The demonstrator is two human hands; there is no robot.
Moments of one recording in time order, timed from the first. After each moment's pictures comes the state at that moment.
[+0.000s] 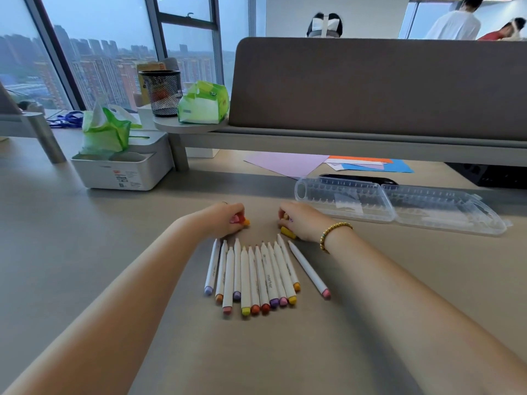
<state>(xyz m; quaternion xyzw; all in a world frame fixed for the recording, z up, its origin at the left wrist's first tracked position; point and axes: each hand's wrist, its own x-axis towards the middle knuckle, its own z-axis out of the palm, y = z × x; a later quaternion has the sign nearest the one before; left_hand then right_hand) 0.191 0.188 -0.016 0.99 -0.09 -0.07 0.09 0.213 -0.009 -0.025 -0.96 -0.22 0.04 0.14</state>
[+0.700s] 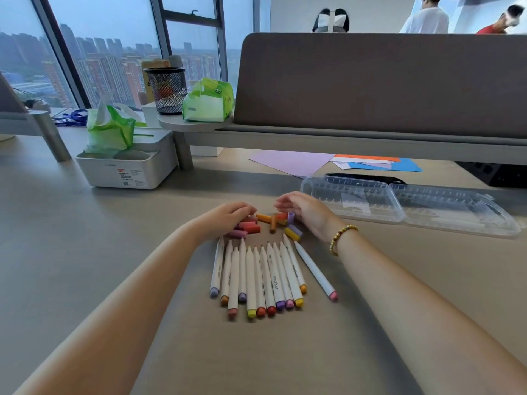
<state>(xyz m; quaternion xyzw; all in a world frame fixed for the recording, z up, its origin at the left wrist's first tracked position) 0.184 0.185 -0.021 0.89 -0.03 -0.09 0.46 0.221 -0.003 -0.029 -0.79 -0.11 0.12 0.60</state>
